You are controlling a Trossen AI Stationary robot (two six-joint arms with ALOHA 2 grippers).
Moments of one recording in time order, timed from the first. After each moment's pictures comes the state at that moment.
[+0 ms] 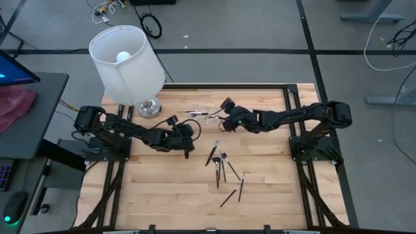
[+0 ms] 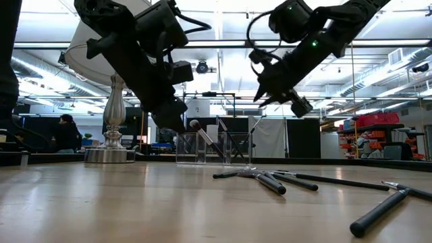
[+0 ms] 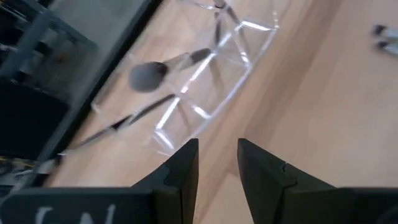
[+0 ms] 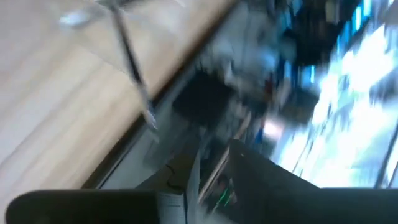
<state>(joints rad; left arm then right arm) -0.11 1.62 0.81 -0.19 -0.79 -0.26 -0.12 1.56 0.87 0.11 0.74 -1.53</state>
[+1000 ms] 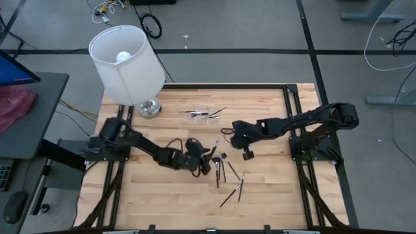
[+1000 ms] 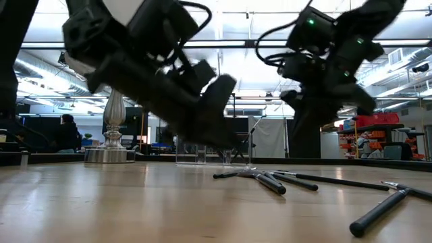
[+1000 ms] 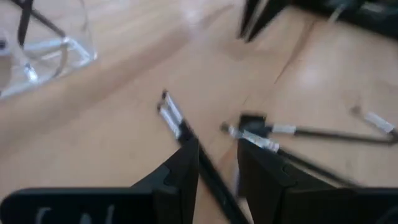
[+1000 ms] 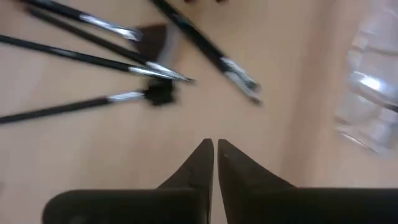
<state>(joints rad) -0.31 1.96 0.84 0.52 -0.68 -0.63 -0.02 1.48 0.72 -0.20 -0.03 -0.40</state>
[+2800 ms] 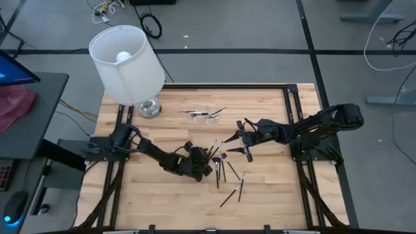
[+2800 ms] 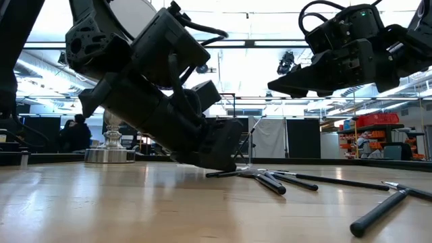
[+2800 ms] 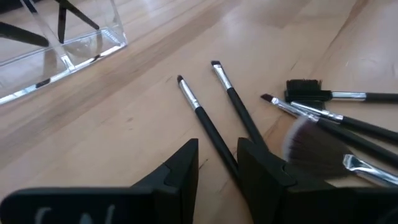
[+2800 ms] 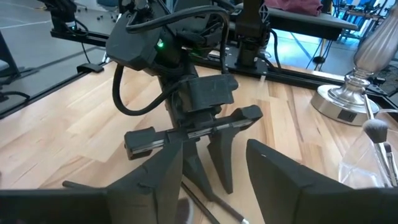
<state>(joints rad) -0.33 2.11 0.92 0.33 -0.85 -0.65 -0.04 1.43 0.37 0.84 -0.27 -0.20</state>
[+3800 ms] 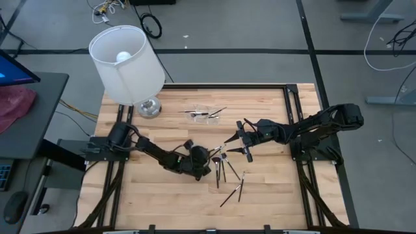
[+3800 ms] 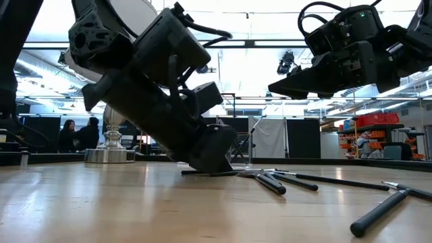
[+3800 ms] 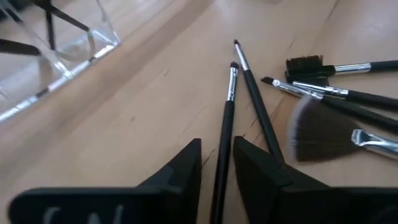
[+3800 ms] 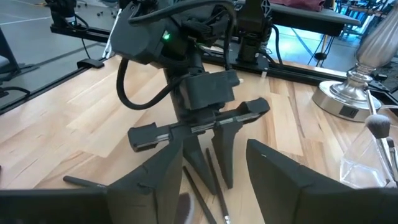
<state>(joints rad) -0.31 2.09 0.92 0.24 -0.77 -0.57 -0.04 1.43 0.37 0.83 -0.27 -0.20</state>
